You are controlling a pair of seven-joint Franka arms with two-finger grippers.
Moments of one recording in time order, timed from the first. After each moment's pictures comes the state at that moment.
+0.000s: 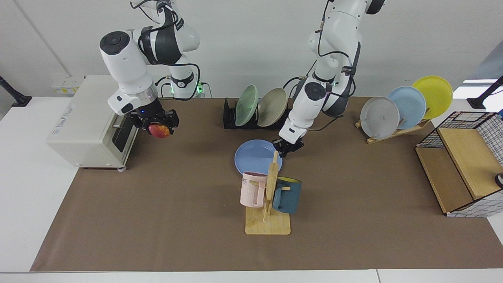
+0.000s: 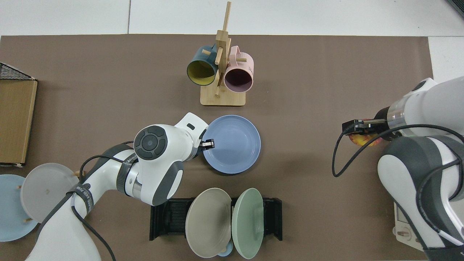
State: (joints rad) left arm -0.09 0.25 -0.43 -2.12 -0.07 2.50 -0.54; right arm 0.09 -0.03 0.00 -1.93 0.03 1.92 0.11
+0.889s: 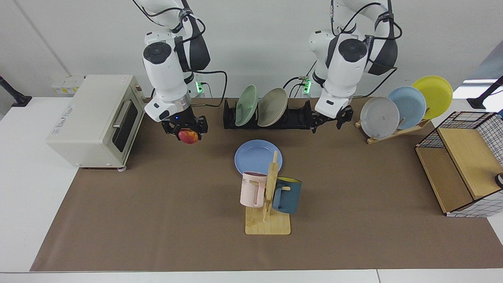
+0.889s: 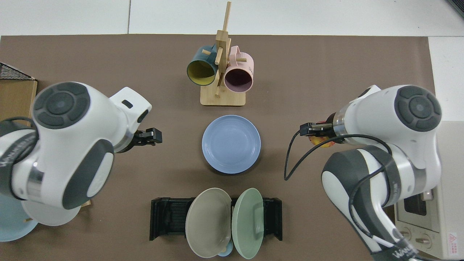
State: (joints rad) left arm -0.03 0.00 -0.28 -1.87 0.06 1.80 -0.39; right arm 0.26 0.03 0.00 -1.97 0.03 2.06 0.29
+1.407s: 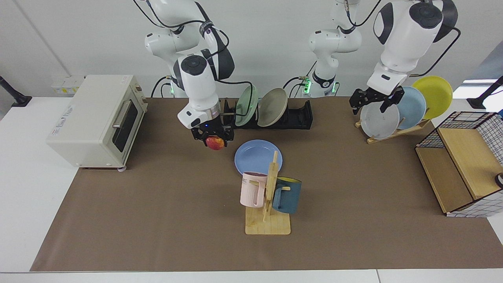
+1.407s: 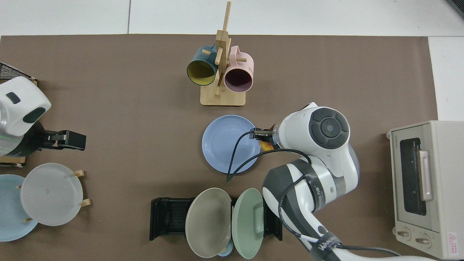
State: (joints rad) left arm -0.02 -0.10 -0.06 -1.76 0.03 1.61 -0.04; right arm 0.44 0.17 0.01 -1.98 0.10 2.28 0.55
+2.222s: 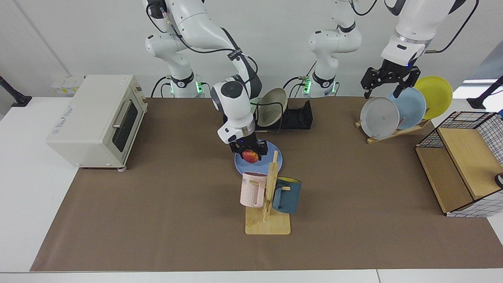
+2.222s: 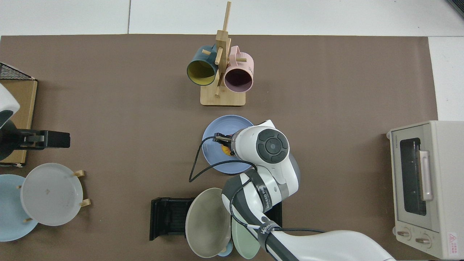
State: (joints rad) left arm -0.02 -0.16 -0.07 -1.71 0.03 1.61 -0.04; right arm 0.59 0.39 0.01 -1.94 0.22 2.56 0.74
